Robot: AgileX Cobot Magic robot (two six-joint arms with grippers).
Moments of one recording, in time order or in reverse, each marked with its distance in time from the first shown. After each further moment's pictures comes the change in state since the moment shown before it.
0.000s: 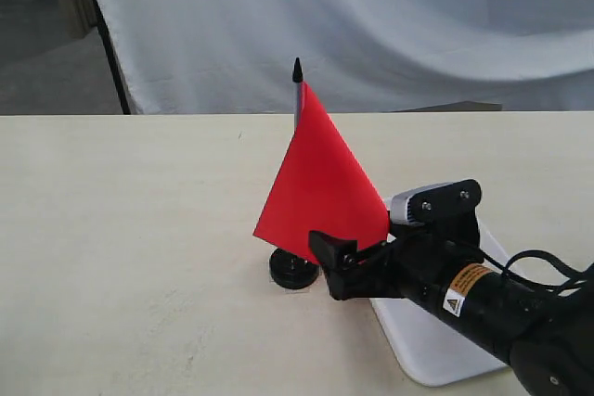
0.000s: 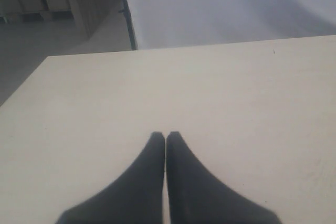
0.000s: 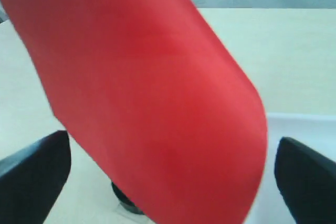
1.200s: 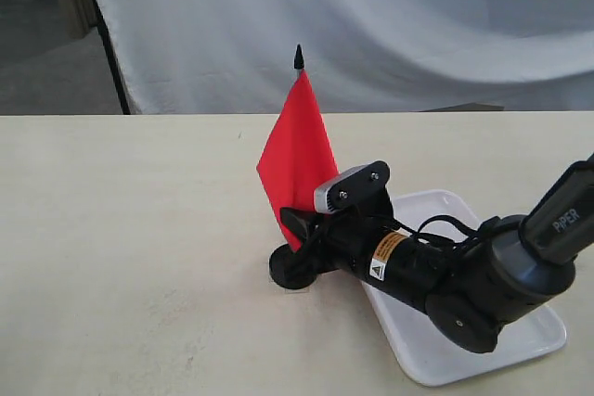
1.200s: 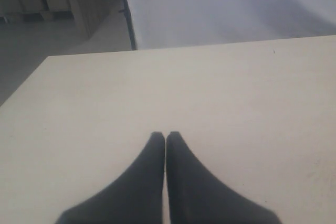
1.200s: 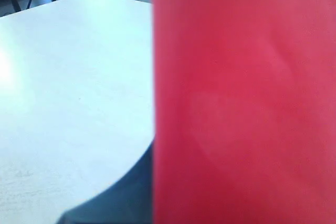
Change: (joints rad) left arm 0.000 0.000 0.000 0.000 0.000 0.000; right arm 0.027 0.240 -0.316 -0.181 0.013 -0.045
